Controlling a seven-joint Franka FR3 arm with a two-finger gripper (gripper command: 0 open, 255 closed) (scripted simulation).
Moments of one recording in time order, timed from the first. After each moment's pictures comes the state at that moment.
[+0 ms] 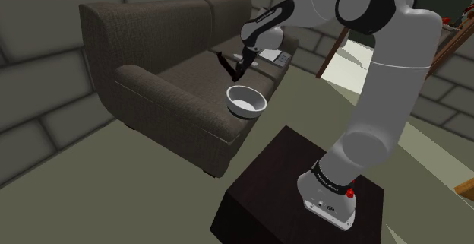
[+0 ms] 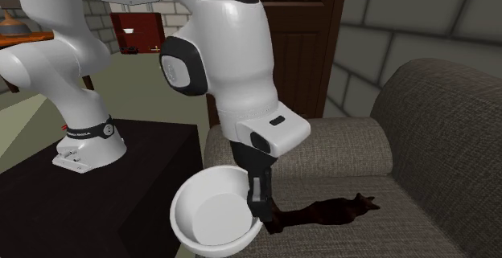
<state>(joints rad) -0.16 0.35 -0.24 -2.03 0.22 2.51 -0.59</state>
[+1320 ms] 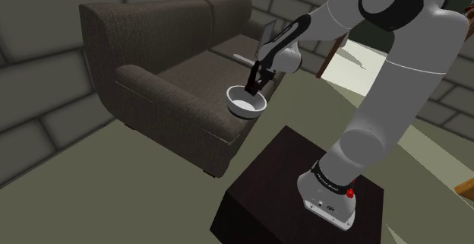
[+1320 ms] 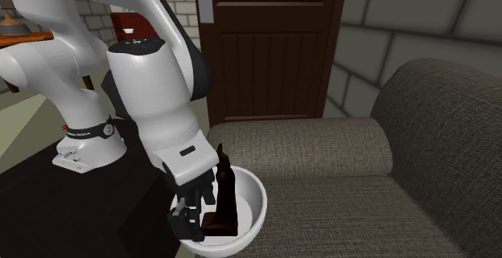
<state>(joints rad) -0.23 0.21 -0.24 -2.42 0.30 2.75 -0.77</state>
